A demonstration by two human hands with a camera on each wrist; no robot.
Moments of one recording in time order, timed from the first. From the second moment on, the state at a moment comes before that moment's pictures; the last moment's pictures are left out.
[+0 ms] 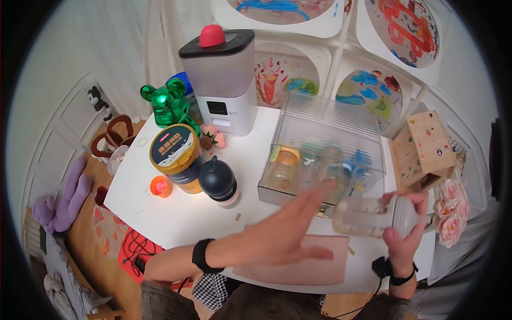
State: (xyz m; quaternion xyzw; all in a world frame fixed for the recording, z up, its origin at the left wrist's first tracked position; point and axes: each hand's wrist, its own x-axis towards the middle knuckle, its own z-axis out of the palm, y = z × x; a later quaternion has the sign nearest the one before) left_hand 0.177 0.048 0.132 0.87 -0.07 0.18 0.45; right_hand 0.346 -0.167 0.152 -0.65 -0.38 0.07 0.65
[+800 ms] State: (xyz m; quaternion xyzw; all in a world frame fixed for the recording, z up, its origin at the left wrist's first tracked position) left_hand 0.132 0.046 0.053 0.81 0.06 0.01 0.58; right_hand 0.288 -0.140 0.066 -0.61 -0.32 0.31 0.65
